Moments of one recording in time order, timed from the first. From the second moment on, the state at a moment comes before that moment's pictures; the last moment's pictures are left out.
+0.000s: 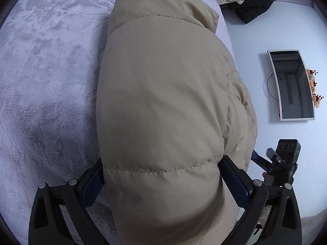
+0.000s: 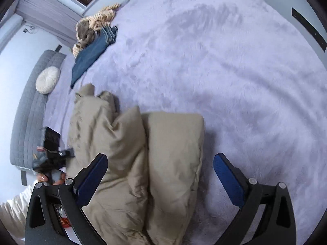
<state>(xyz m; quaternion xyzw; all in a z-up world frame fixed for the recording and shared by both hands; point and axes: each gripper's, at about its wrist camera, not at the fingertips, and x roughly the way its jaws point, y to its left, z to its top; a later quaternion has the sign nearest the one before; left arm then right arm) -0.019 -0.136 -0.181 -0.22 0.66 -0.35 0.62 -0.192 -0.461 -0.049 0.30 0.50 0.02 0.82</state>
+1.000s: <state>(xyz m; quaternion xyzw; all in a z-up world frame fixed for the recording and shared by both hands) -0.021 -0.167 -0.182 -0.16 0.66 -0.35 0.64 -0.174 -0.460 -0.146 0.28 0.64 0.12 0.71</state>
